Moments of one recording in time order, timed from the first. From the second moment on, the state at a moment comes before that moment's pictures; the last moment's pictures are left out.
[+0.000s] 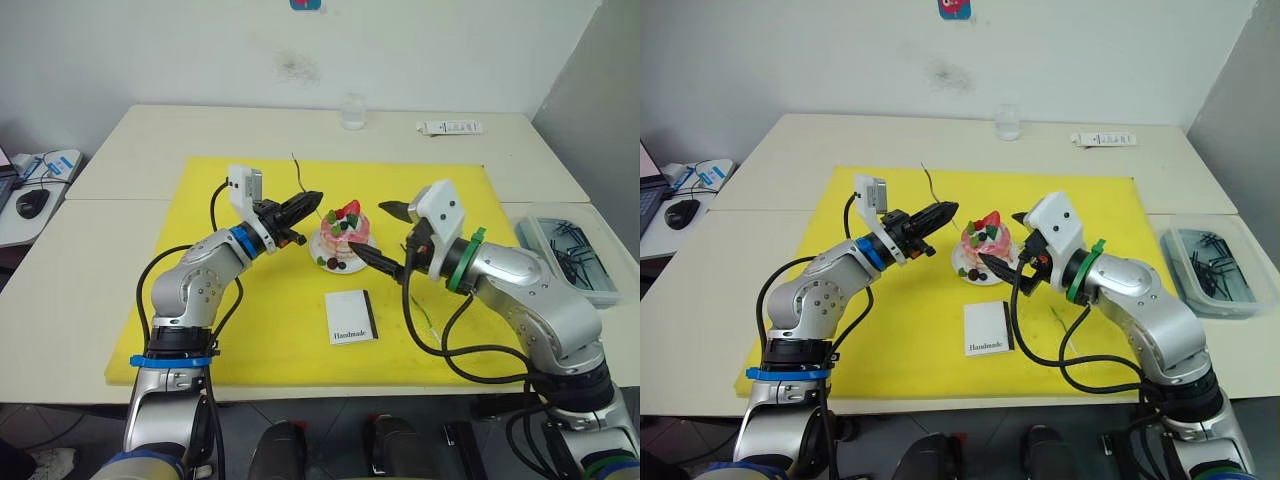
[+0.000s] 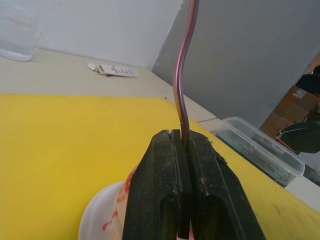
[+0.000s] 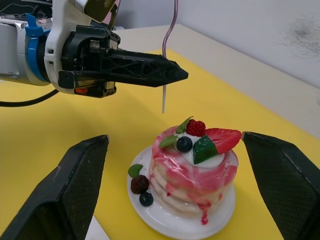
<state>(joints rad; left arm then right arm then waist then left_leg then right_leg) -0.60 0.33 0.12 0.09 -0.68 0.61 -0.62 -0.51 -0.46 0.14 -0.51 0.41 0.78 0.50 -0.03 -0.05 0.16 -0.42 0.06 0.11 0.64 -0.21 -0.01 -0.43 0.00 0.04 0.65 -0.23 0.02</state>
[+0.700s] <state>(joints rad) -0.62 0.29 0.12 0.18 -0.61 0.56 -0.66 -0.52 -0.45 0.15 -0.51 0.41 0.80 0.50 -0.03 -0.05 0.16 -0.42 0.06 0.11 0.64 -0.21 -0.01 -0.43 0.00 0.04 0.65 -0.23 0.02</state>
